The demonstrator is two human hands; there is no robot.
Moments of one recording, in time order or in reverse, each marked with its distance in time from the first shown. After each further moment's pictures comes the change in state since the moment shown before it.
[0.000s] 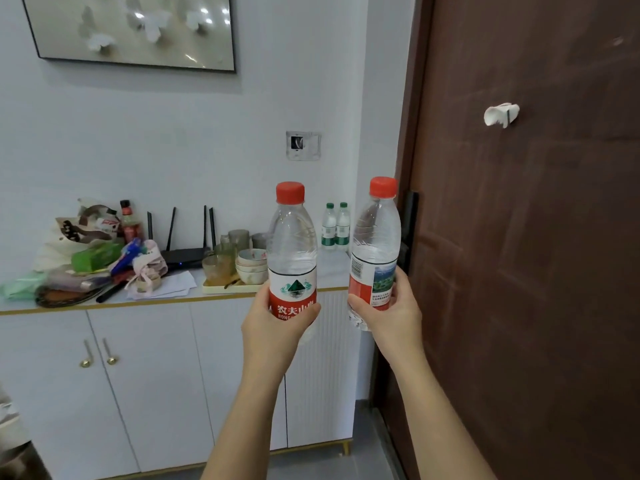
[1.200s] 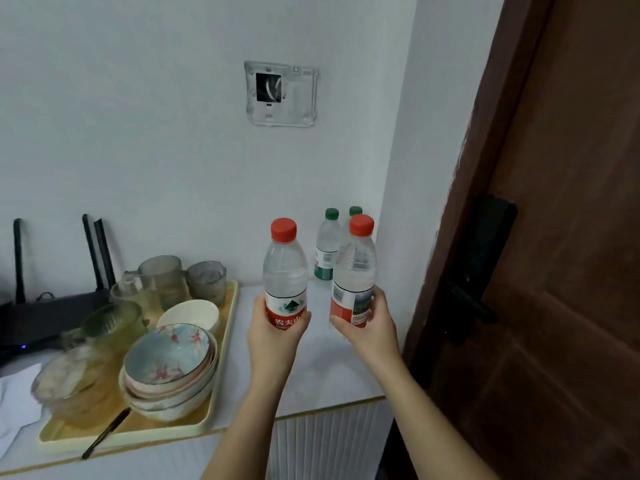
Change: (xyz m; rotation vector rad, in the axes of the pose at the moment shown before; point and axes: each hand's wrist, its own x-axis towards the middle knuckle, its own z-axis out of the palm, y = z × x) left_hand 0.448 -0.239 0.201 0.070 0.039 -0.075; right_hand 0.399 0.292 0.168 -0.094 -0.104 0.223
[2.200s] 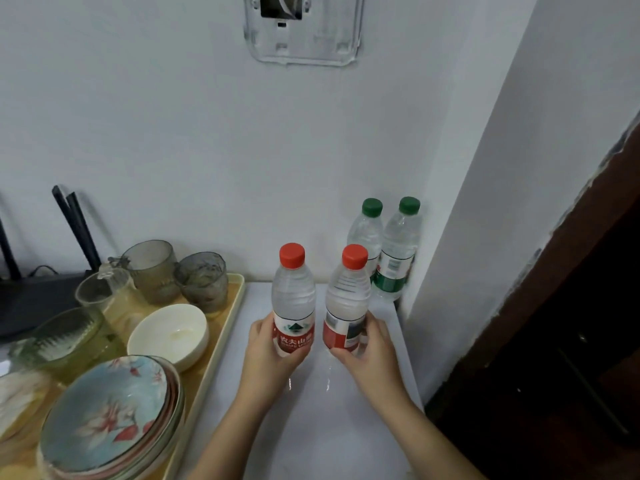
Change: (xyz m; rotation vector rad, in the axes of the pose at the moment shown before) left_hand 0.094 -0.102 0.042 0.385 -0.107 -0.123; right_hand 0.114 0.122 0.052 -0.185 -0.254 0.025
